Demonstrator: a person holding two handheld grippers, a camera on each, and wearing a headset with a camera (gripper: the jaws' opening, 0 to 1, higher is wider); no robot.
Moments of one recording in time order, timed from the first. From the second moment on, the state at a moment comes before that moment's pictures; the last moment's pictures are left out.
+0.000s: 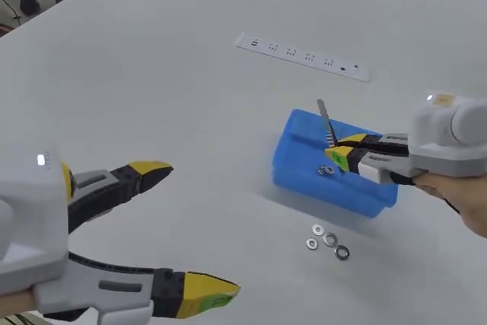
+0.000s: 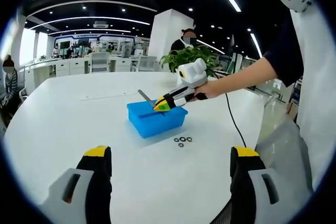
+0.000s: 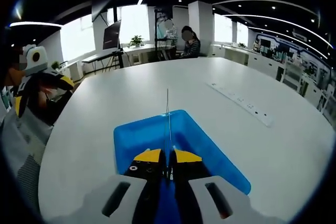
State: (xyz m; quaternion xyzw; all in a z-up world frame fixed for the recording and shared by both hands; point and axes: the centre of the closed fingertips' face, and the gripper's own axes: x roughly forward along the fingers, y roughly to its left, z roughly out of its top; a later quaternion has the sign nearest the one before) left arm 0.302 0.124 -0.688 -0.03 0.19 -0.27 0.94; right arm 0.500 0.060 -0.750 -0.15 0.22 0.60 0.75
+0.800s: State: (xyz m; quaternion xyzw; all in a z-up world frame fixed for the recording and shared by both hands) left arm 0.450 0.115 -0.667 -0.19 0.12 -0.26 0.94; right arm 0.485 0.061 -0.723 -0.14 0.16 0.63 0.74
